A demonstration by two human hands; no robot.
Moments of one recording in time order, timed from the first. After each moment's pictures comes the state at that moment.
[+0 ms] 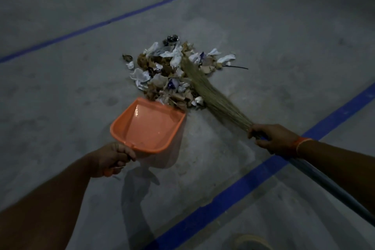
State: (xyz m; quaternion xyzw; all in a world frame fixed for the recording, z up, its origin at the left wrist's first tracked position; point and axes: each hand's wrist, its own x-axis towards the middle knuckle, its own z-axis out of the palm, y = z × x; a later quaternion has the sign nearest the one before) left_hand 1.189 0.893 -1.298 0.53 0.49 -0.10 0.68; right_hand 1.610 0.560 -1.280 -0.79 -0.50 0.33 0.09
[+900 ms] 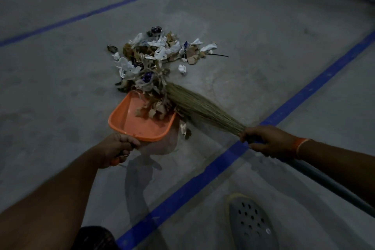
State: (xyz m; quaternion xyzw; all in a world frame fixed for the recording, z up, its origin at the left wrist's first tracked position) left_hand 1.183 0.856 -1.313 0.53 0.46 -0.08 0.70; right_hand 1.517 0.484 -1.230 -0.77 -0.50 0.37 0.12
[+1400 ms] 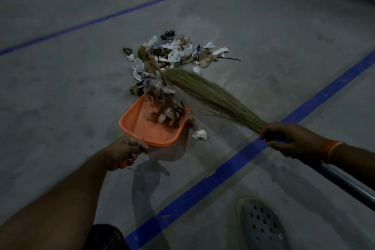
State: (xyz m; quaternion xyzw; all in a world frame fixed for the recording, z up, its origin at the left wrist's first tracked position) left_hand 1.163 0.844 -1.291 0.54 0.46 -0.09 0.70; right_hand 1.512 0.476 -1.200 -0.79 -0.48 0.35 0.17
